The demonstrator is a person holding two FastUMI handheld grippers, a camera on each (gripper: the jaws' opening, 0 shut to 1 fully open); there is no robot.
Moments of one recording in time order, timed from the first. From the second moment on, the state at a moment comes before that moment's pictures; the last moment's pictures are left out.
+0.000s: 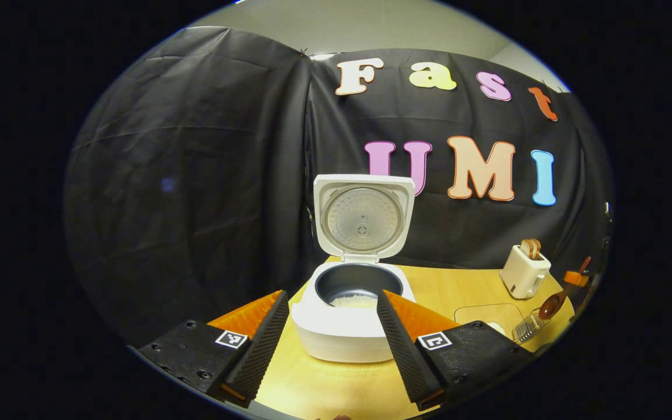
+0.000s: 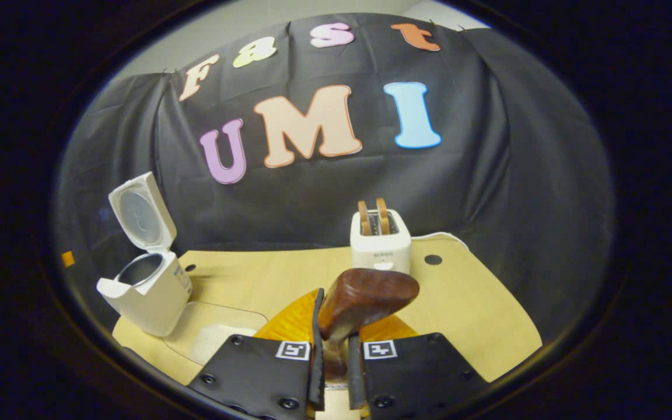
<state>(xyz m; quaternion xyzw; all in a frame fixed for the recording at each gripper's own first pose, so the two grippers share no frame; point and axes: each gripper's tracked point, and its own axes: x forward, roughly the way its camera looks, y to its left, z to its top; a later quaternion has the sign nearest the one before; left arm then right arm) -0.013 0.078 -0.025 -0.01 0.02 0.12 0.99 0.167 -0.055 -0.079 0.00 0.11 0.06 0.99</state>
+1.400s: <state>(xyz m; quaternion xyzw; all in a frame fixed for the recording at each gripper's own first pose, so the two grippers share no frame) -0.006 0.135 -0.036 -0.02 0.03 0.13 0.99 0.182 0.136 -0.212 -0.16 0.19 0.14 0.96</state>
